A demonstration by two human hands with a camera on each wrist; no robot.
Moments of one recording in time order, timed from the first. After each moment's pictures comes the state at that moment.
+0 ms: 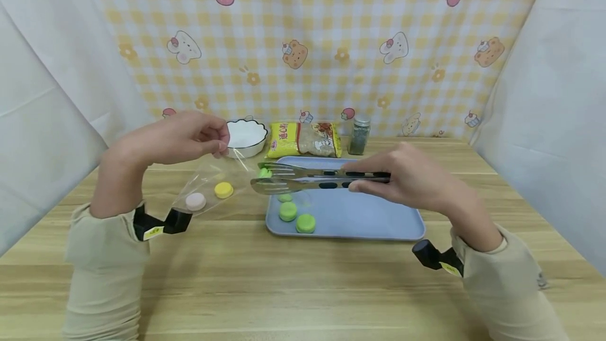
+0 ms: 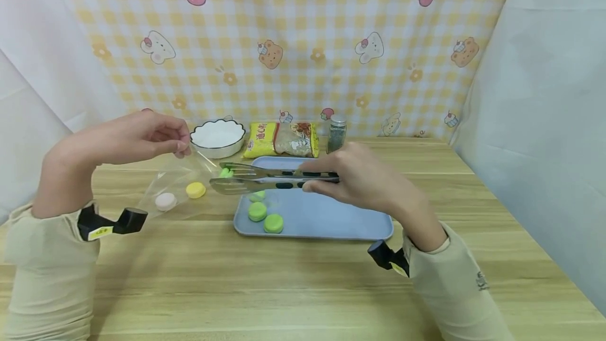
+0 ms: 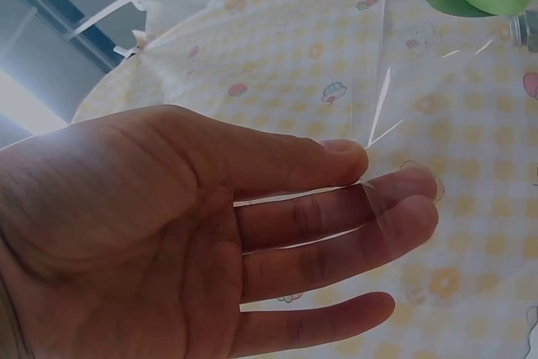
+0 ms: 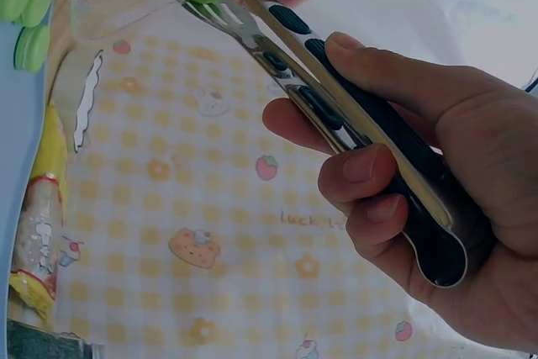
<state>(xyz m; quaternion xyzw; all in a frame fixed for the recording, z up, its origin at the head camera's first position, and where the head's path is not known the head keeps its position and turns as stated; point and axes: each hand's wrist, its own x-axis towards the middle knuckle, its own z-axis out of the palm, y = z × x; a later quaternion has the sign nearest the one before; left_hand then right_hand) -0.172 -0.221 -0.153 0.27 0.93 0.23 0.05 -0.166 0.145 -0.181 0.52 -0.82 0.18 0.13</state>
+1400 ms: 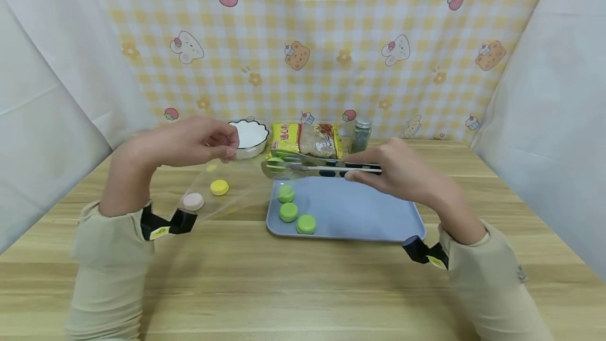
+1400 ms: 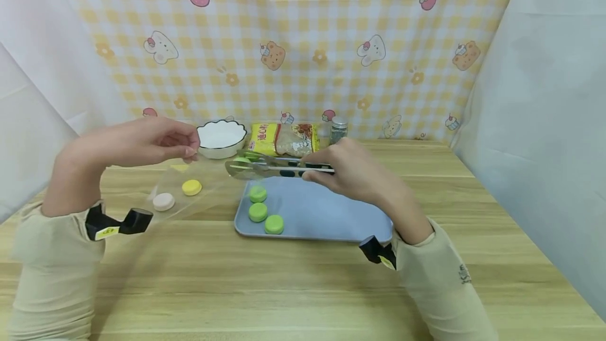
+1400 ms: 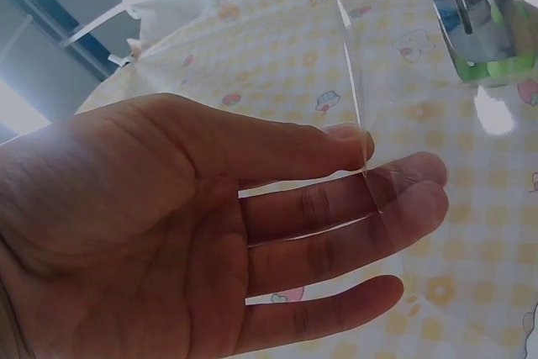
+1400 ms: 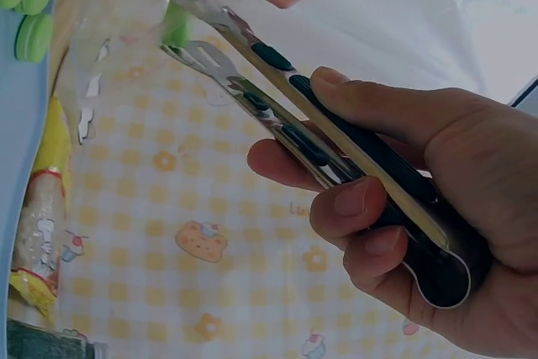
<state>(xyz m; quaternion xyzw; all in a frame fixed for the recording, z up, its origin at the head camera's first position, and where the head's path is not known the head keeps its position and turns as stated) -0.173 -0.217 -0.155 0.29 0.93 0.22 0.07 -0.175 0.133 -0.181 0.47 -0.86 0.16 0.11</state>
